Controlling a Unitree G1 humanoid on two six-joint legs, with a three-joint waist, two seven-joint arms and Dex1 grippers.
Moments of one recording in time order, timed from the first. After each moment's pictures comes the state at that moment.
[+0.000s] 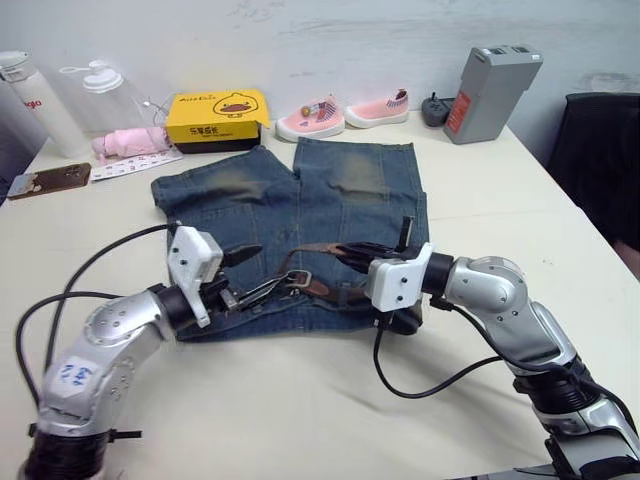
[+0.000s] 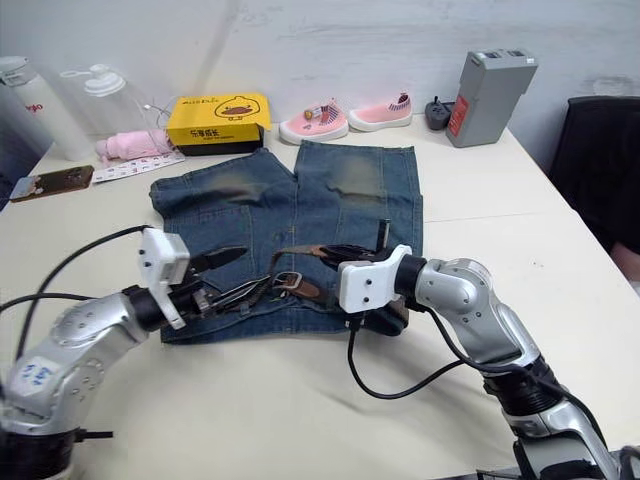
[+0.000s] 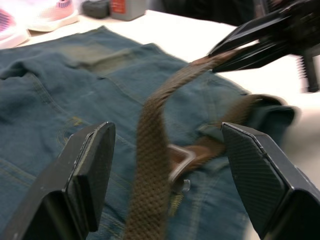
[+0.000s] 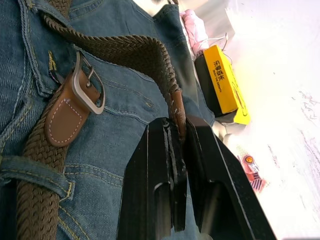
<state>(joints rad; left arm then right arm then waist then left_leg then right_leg) -0.16 0.61 0.09 -0.47 -0.56 0.52 -0.55 -0.48 -0.60 0.27 -0.27 -0.20 -0.14 0.78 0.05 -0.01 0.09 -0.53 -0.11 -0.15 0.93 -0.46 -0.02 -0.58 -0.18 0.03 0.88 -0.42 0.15</state>
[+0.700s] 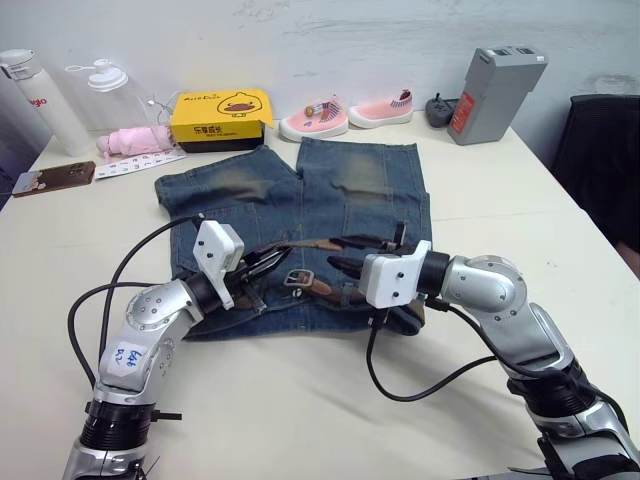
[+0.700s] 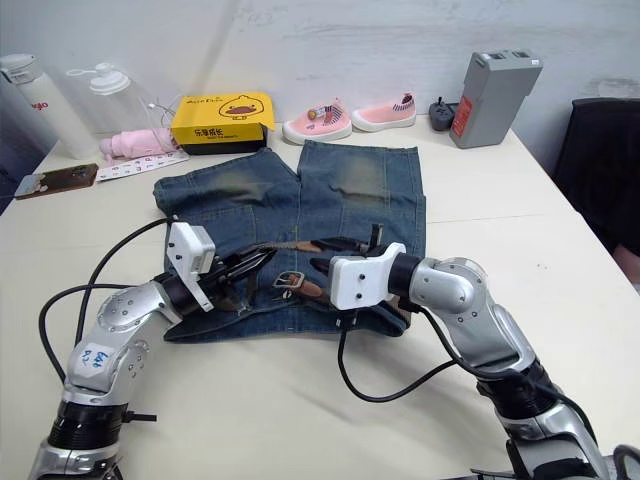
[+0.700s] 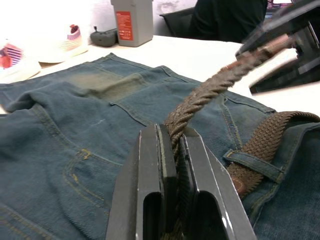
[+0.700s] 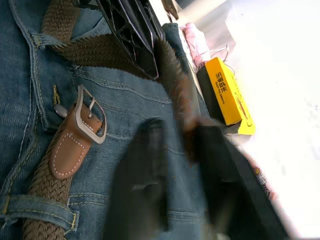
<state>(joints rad) -0.24 0.49 0.05 -0.30 -0.43 0.34 -0.60 -0.48 -0.56 0.27 -0.35 -0.17 0.00 0.80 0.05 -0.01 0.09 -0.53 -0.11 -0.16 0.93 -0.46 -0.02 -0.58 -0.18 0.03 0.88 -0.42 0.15</state>
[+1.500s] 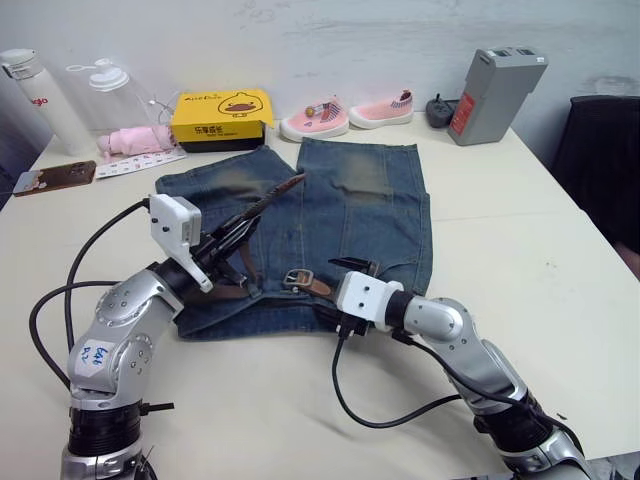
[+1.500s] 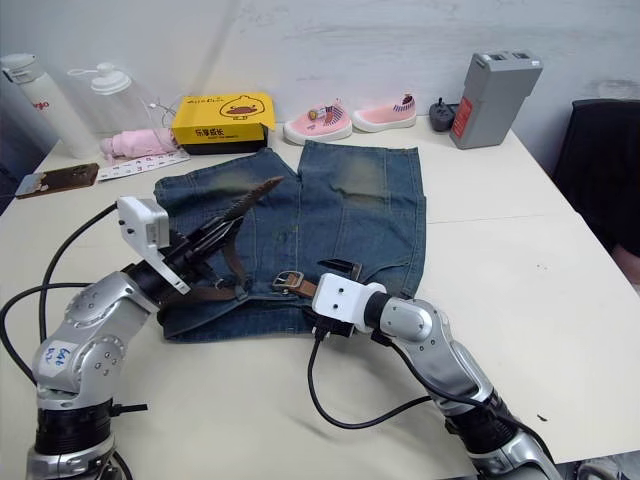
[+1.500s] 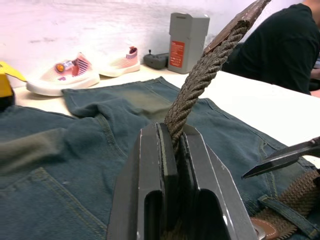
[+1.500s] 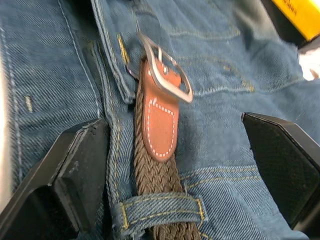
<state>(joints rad) -0.26 0.45 0.23 -0.41 -0.57 0.54 -0.44 -0.34 -0.41 0.39 -0.34 -0.22 0.33 0.70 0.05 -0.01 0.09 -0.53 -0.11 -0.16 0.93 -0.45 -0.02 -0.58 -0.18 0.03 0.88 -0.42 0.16</state>
